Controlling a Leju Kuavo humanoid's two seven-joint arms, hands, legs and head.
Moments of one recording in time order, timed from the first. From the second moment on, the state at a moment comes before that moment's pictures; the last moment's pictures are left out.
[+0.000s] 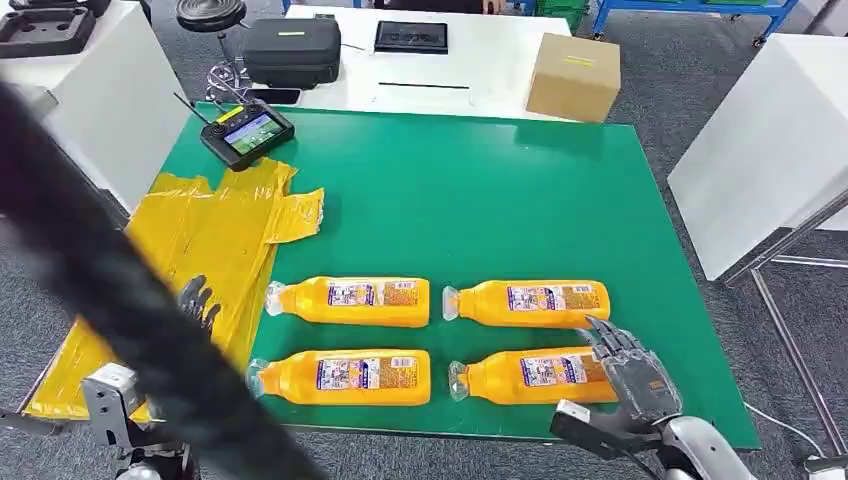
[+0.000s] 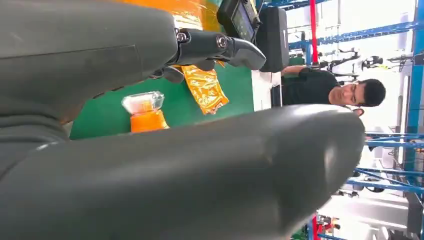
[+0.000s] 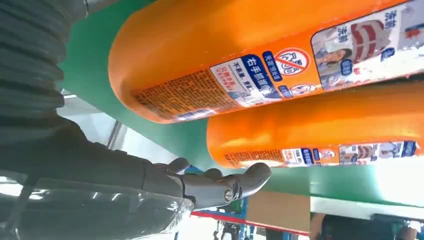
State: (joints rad) left arm 0.20 -0.09 0.04 -1.71 0.01 -0.17 -0.45; right arm 0.11 -0.34 0.13 -1.55 1.06 -0.04 -0.27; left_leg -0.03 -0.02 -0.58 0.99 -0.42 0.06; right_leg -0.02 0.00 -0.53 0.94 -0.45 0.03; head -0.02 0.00
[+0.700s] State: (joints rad) left arm 0.18 -0.09 0.04 -1.71 0.02 -0.17 -0.44; right arm -0.01 -0.41 0.21 -1.34 1.08 0.01 -0.25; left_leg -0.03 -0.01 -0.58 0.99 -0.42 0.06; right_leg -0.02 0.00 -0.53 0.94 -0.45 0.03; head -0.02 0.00
